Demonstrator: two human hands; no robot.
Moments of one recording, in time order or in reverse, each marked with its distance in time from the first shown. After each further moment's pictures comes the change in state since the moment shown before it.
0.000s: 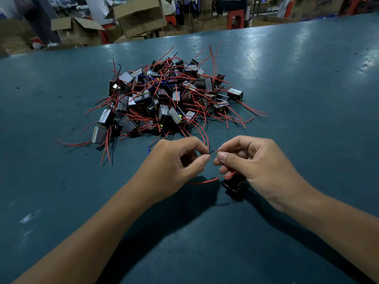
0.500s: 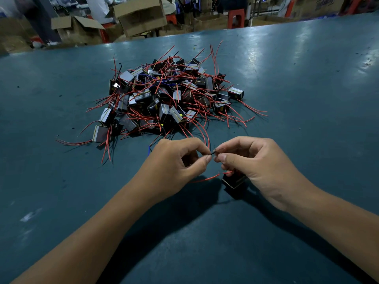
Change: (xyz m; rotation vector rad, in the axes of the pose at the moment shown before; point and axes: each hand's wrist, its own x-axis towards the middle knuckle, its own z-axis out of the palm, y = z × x) left_hand -0.001 0.000 -0.001 0.008 0.001 0.021; right_hand 0.001 0.001 -0.001 -0.023 -0.011 -0.011
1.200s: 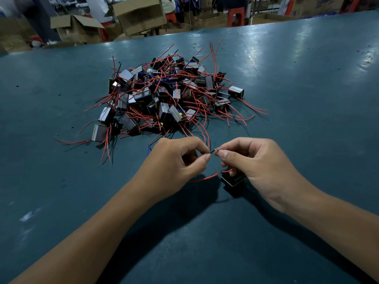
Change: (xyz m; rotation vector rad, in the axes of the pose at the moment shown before) left_hand -0.001 0.001 0.001 -0.003 0.005 -0.029; right_hand 0.001 0.008 0.000 -0.058 0.055 0.025
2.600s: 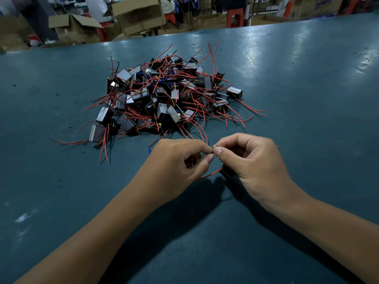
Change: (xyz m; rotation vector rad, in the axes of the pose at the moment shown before) left_hand 0.002 0.014 0.001 0.162 0.088 0.136; right_hand 0.001 0.000 0.009 -0.040 0.098 -0.200
